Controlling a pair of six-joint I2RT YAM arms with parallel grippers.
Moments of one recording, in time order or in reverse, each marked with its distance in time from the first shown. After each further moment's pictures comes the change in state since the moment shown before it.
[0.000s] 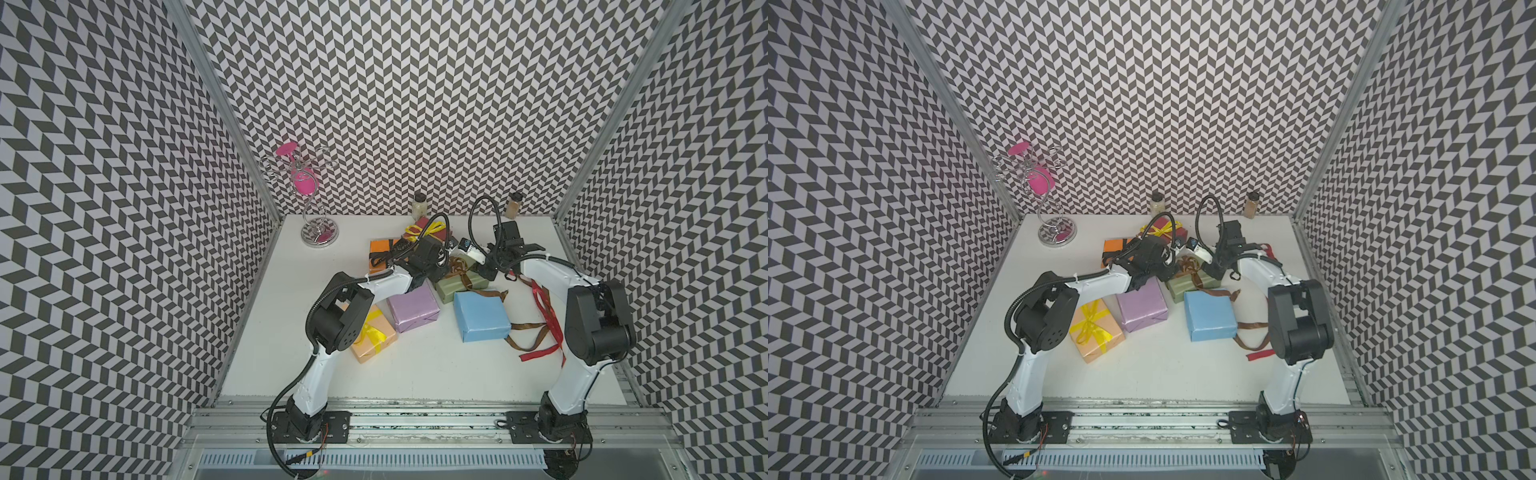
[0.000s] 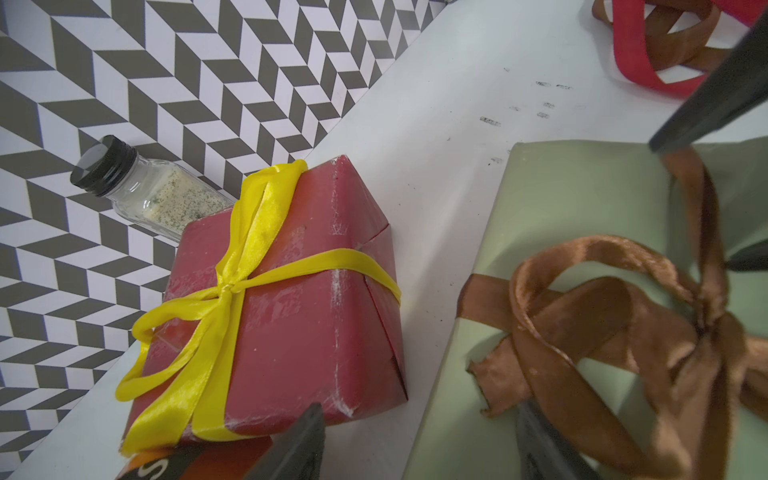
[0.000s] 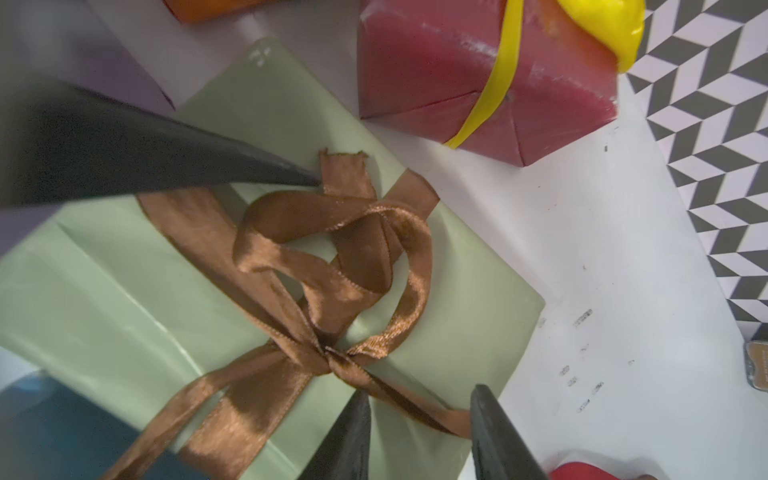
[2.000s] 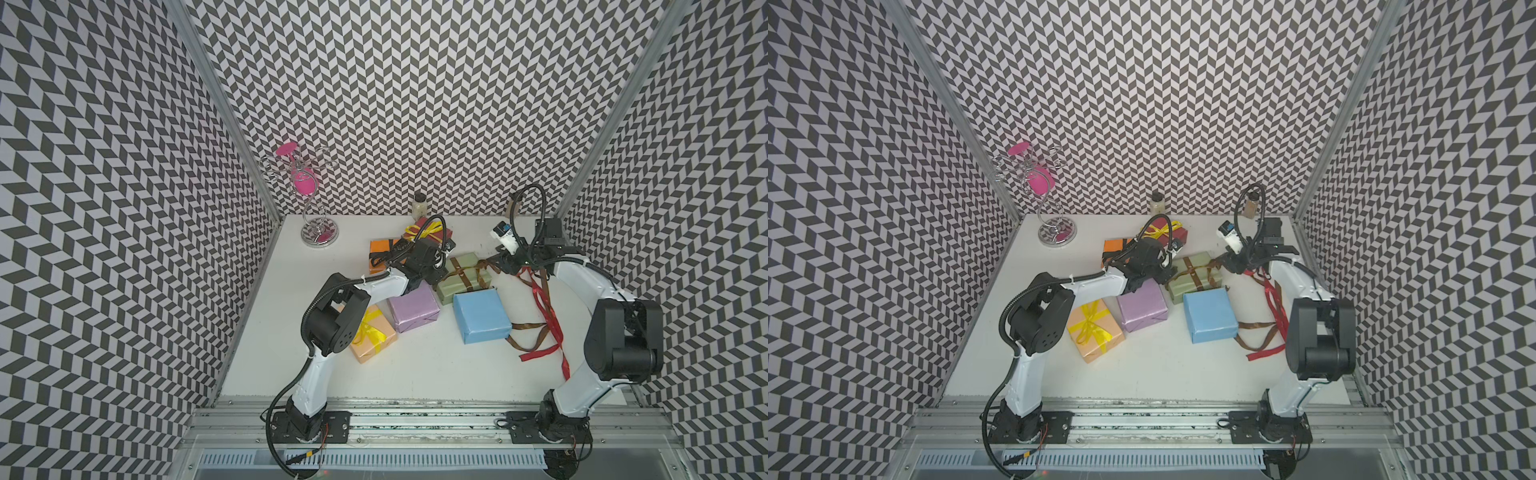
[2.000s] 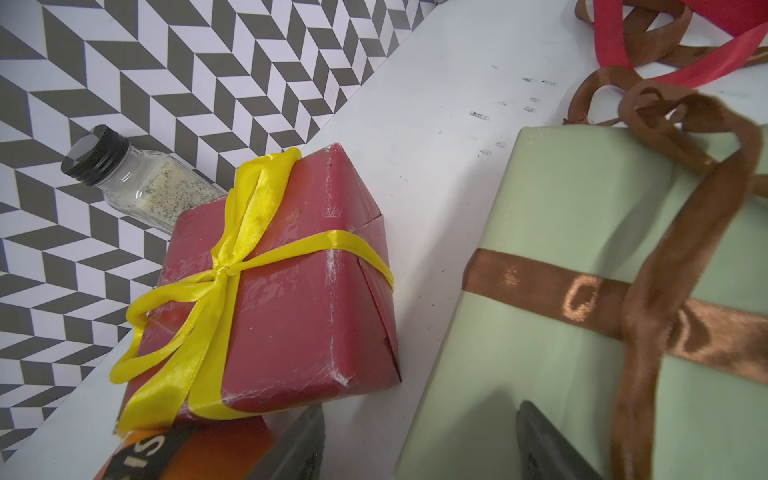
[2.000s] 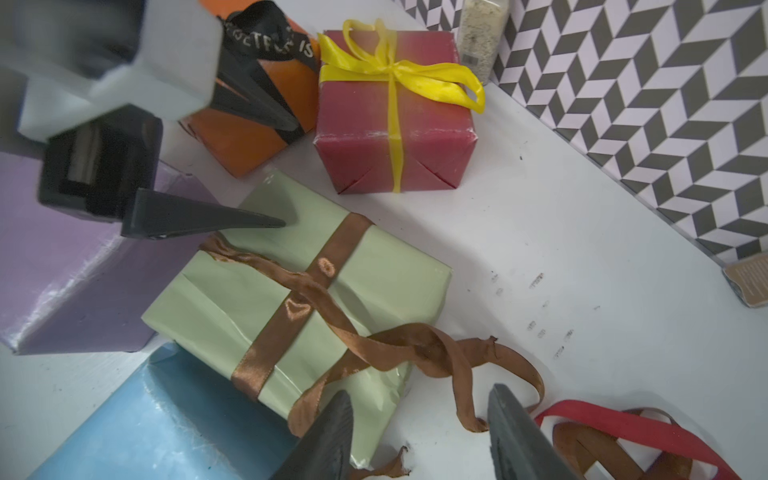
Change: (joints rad) left arm 0.010 -0.035 -0.064 0.031 0.021 -0.001; right arm -0.206 -0.156 -0.069 0.029 -0.300 0.200
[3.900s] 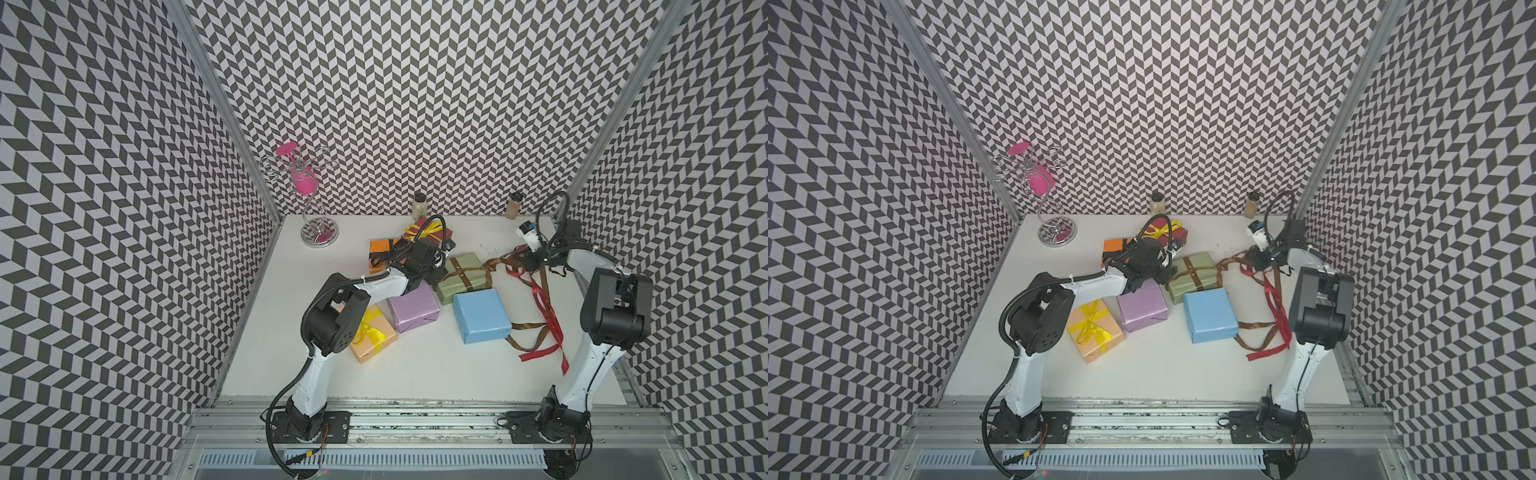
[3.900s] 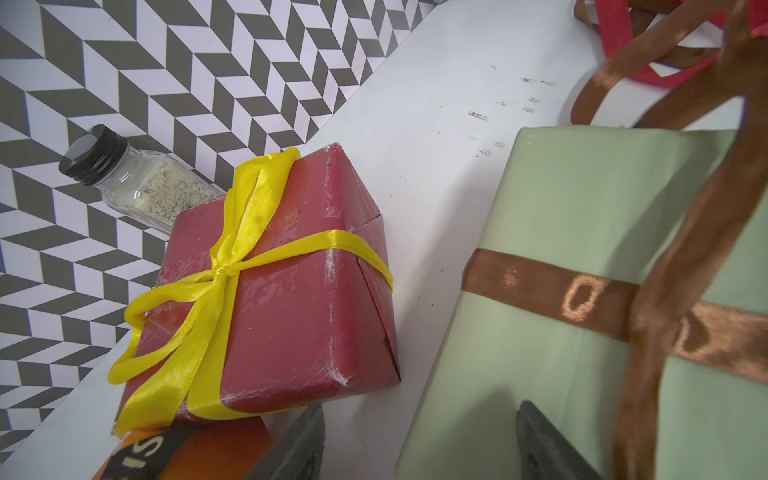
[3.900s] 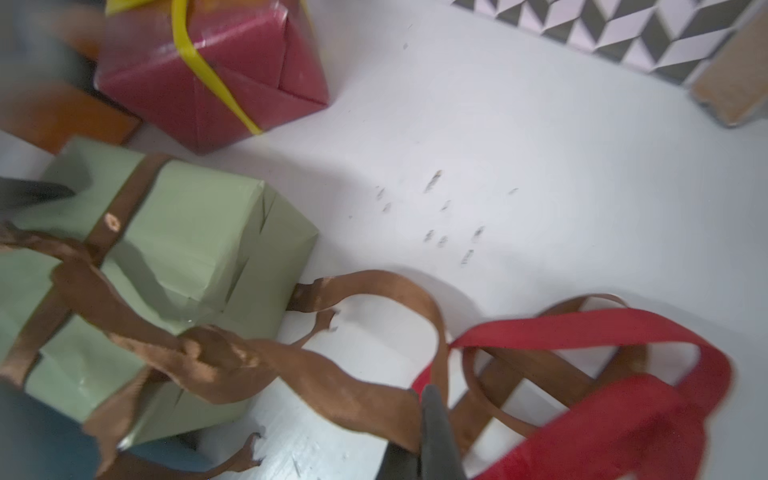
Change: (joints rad) left arm 0.000 0.000 -0.002 0.000 0.005 0.000; right arm -0.273 0.280 0.193 -0.047 -0.118 0.058
